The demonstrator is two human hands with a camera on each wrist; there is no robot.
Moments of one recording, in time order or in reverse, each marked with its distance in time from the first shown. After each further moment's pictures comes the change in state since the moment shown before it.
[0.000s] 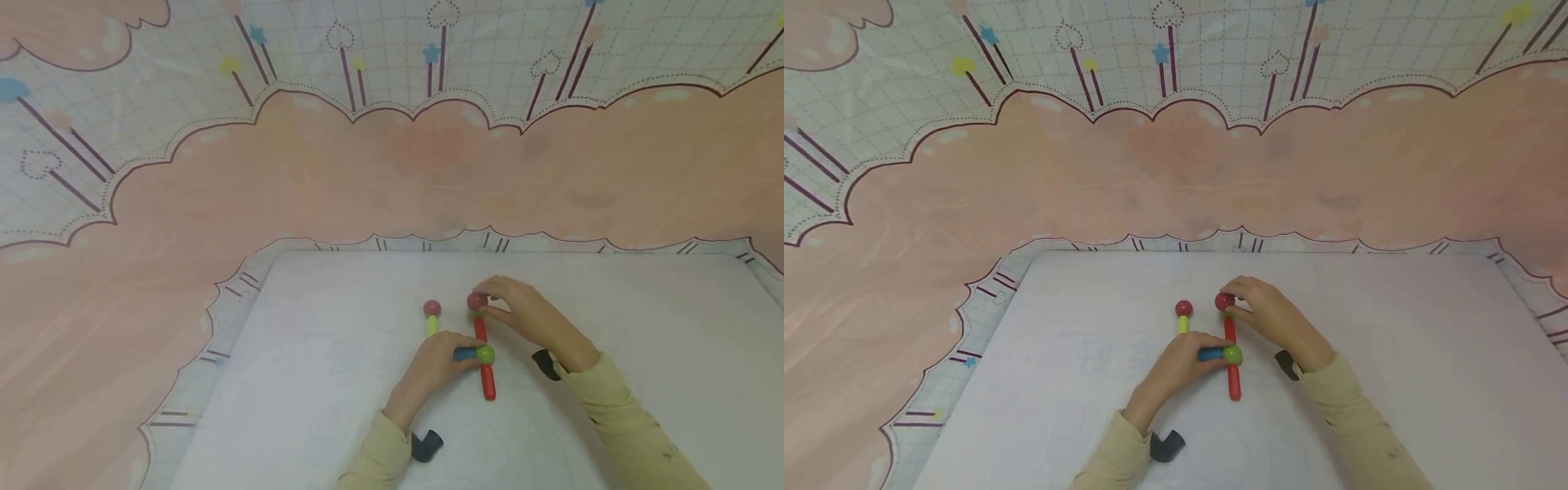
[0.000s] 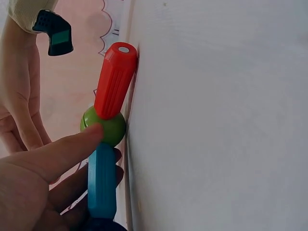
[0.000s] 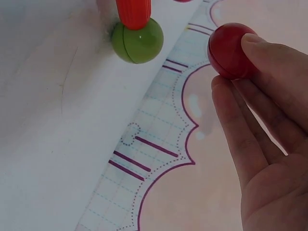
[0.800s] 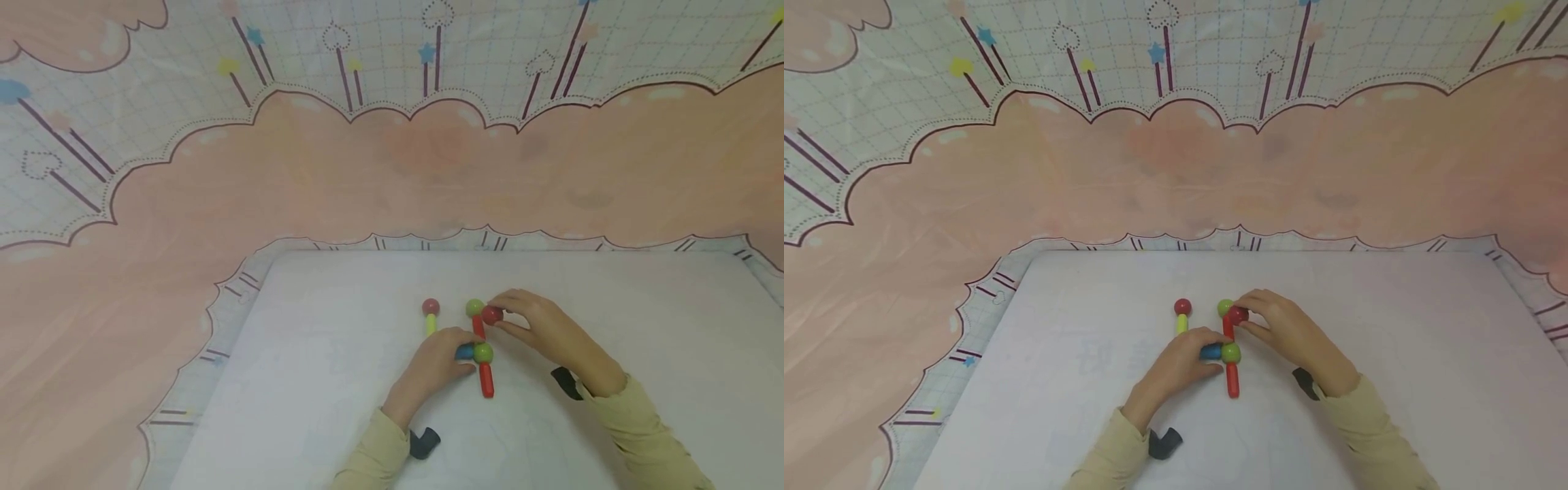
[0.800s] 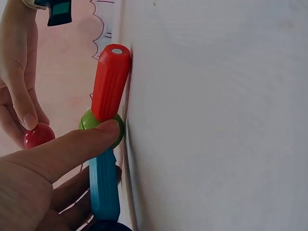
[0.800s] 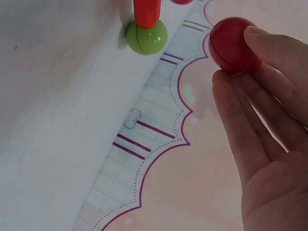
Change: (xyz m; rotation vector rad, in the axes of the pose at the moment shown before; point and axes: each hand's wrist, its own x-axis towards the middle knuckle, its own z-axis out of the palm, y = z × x) left_hand -0.005 0.004 0.000 0.135 -0.008 0.062; right_hand -0.038 -0.004 -0.008 -0.043 0.042 -0.002
